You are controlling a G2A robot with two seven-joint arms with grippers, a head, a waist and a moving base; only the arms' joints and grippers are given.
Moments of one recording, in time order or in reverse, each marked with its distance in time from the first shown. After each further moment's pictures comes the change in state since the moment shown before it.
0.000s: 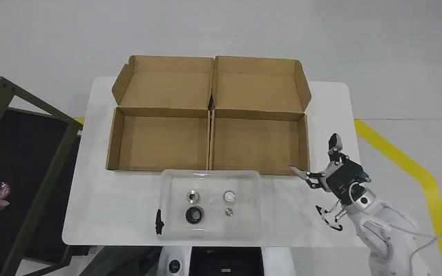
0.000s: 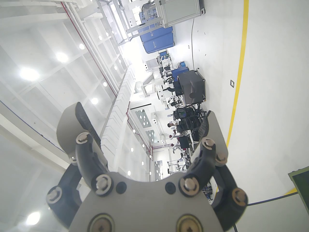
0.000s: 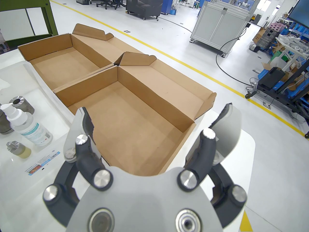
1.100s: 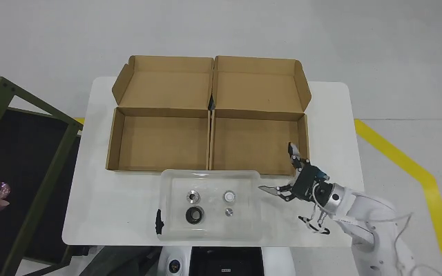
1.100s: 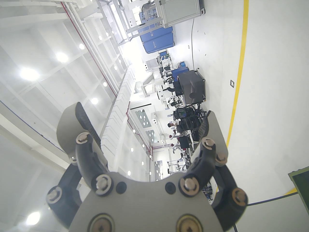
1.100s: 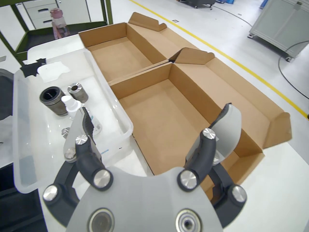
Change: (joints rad) left arm 0.000 0.000 0.000 0.000 0.000 0.000 0.000; right arm 0.122 0.018 -0.177 -0.001 0.110 -0.249 0.270
